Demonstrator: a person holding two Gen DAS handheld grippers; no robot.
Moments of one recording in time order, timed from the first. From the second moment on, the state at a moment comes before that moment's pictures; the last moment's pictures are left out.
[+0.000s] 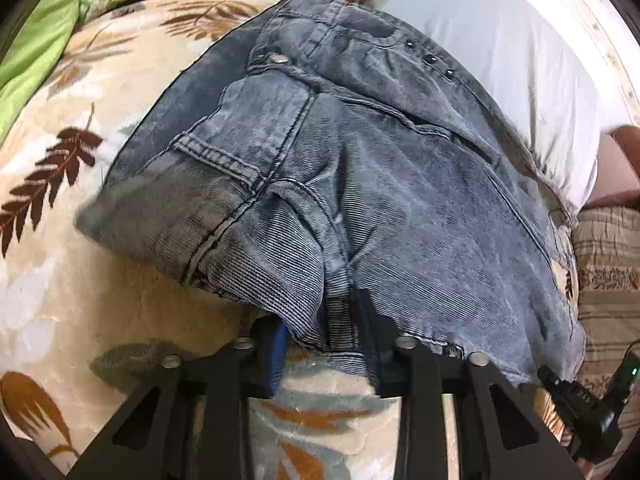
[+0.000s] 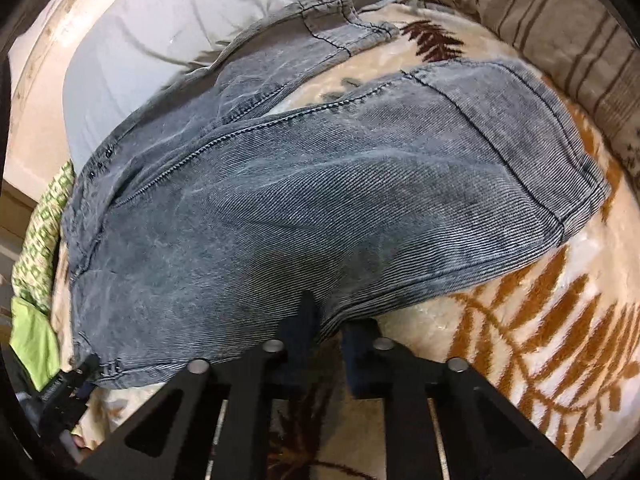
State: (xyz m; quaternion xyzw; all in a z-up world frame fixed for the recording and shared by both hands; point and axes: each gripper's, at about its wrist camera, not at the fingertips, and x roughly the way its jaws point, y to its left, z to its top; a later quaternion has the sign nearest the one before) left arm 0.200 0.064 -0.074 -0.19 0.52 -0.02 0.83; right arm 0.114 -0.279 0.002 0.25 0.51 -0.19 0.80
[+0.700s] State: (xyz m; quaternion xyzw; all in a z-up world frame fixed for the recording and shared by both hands) left arm 0.128 0.066 -0.043 -0.08 0.52 0.05 0.85; right arm 0.060 -0.234 0.011 0.22 0.55 -0.17 0.79
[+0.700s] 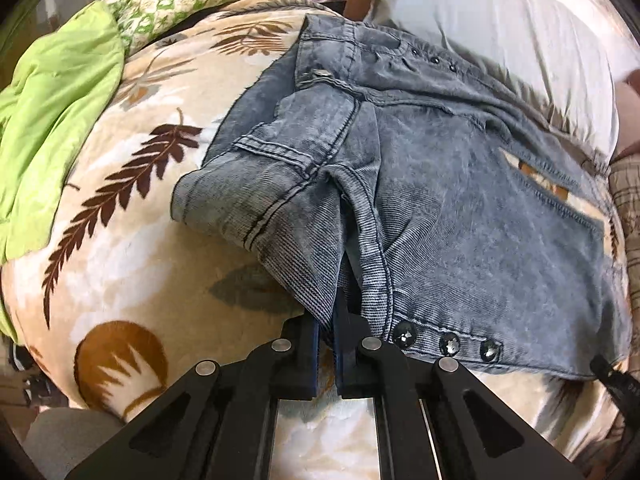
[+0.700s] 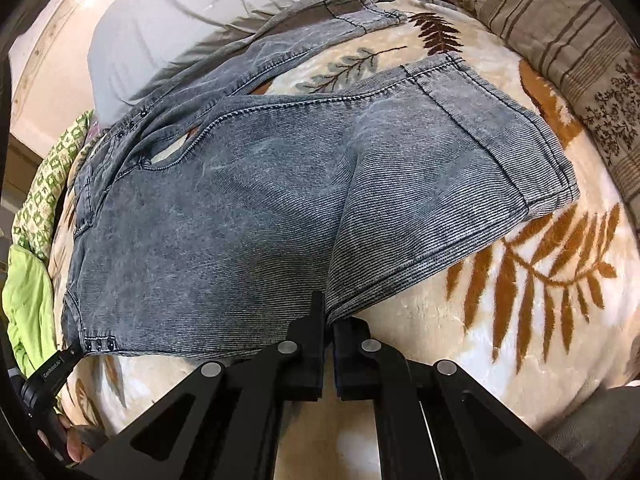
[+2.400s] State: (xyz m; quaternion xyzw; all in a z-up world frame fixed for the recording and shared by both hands) left arm 0.317 -0.048 -0.048 -0.15 0.51 -0.09 0.84; right arm 0.285 -0.358 0.027 0.27 0.50 -0.15 0.81
